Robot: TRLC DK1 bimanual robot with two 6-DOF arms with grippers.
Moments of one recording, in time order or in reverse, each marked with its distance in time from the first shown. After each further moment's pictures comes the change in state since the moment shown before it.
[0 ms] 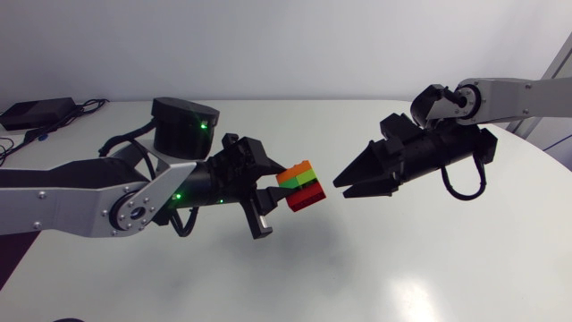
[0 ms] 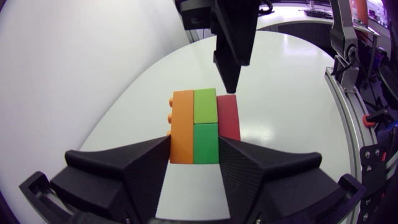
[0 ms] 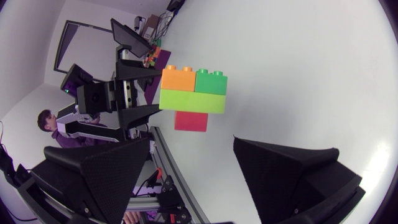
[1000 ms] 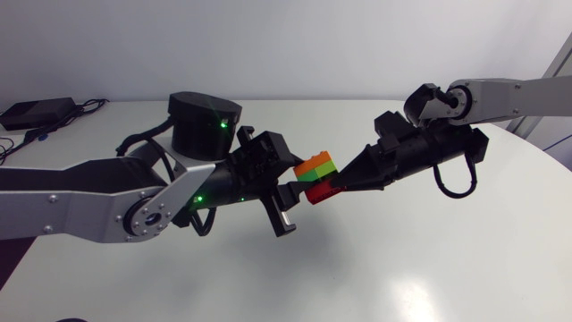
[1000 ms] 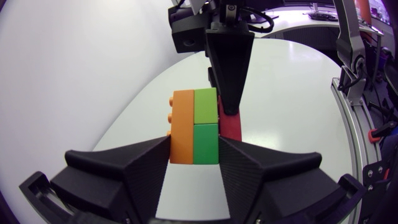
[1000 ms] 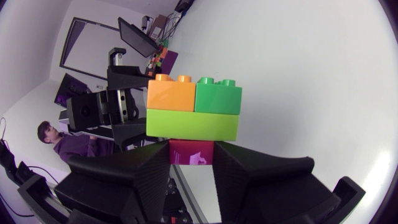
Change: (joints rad) left arm -0.097 0.025 0.045 0.056 -0.105 -0.040; right arm 0.022 0.013 0.008 0.048 -0.043 0.008
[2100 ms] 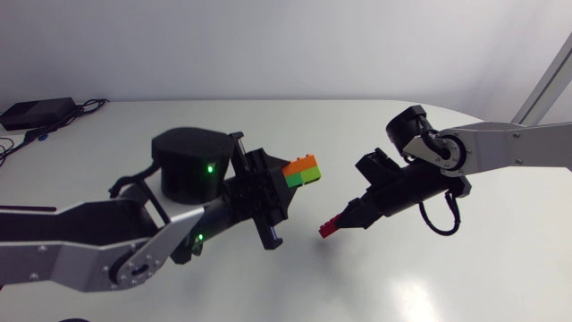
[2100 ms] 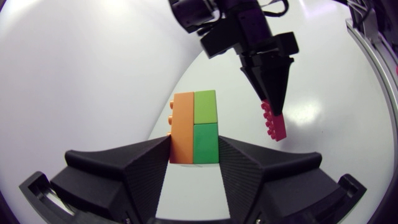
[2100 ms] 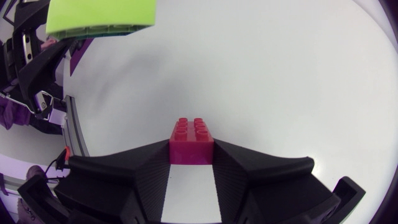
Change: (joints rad) left arm -0.085 -0.055 -0.176 0.220 -0.307 0.290; right arm 0.143 -0.127 -0.289 0.391 0.589 0.009
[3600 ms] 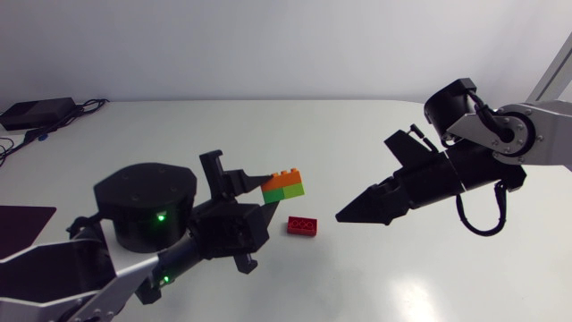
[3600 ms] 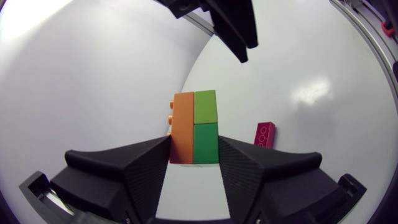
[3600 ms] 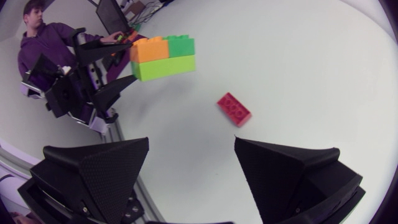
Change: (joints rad) left arm -0.051 -0.181 -0.166 0.029 -0.083 0.144; right arm -0.059 -0.220 0.013 -0.188 -0.260 0.005
